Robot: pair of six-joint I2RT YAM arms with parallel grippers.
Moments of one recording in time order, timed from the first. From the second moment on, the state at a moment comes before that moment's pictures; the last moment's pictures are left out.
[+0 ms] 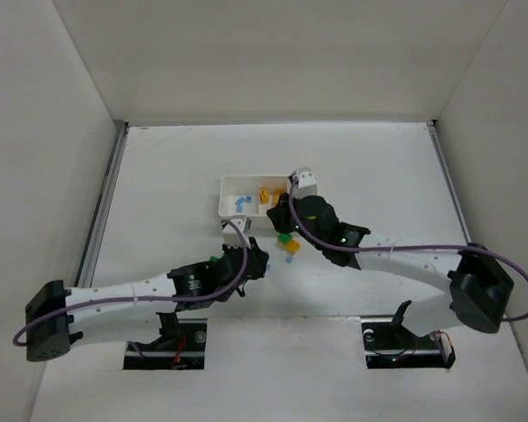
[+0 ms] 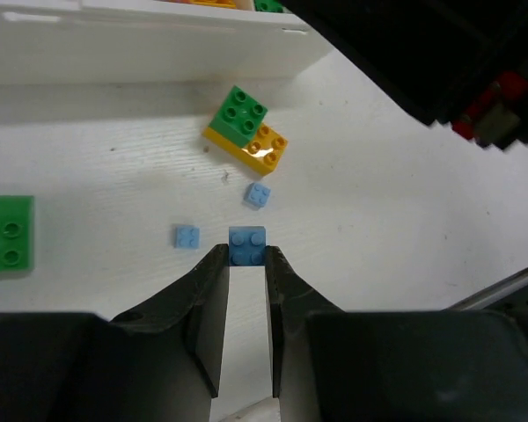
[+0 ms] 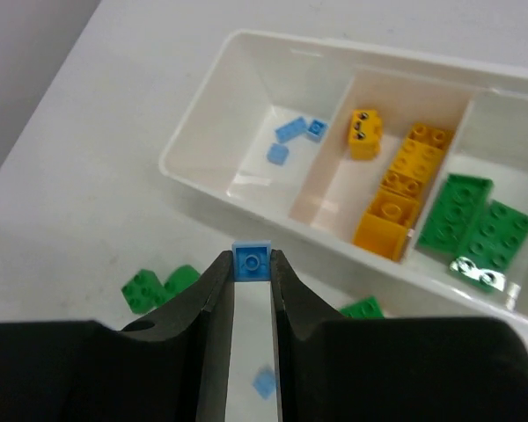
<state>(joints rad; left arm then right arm) -1.24 0.98 0.56 -0.17 -0.62 -0.88 0.95 1.35 0.83 0.18 0.34 0.47</state>
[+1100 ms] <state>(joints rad) -0.68 1.23 0.71 -0.03 -0.44 -0.67 0.91 1.49 0.82 0.29 0.35 0.47</state>
